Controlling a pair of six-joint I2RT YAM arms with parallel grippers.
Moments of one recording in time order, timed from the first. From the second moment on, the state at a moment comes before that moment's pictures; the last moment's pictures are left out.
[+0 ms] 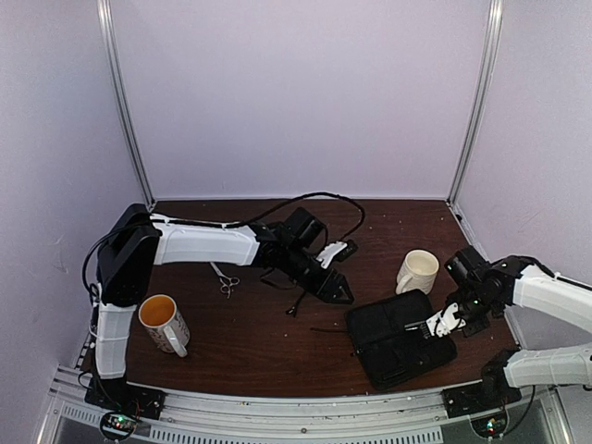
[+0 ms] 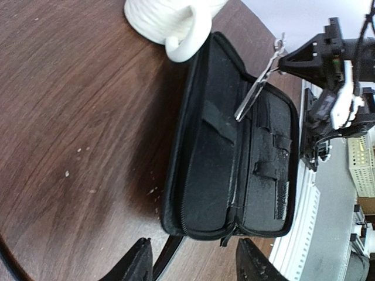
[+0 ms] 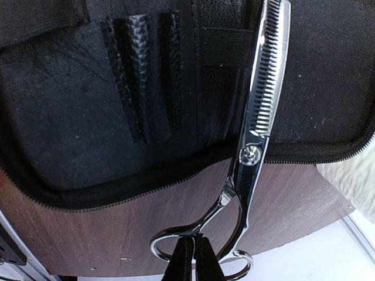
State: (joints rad) left arm -0.96 2.12 1.59 -0.33 0.55 -0.26; right arm 0.45 0.98 0.59 -0.92 0.24 -1.36
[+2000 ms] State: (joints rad) left arm -0.96 2.34 1.82 -0.40 0.67 -0.29; right arm 0.43 1.32 0.78 -0.73 0.25 -1.51
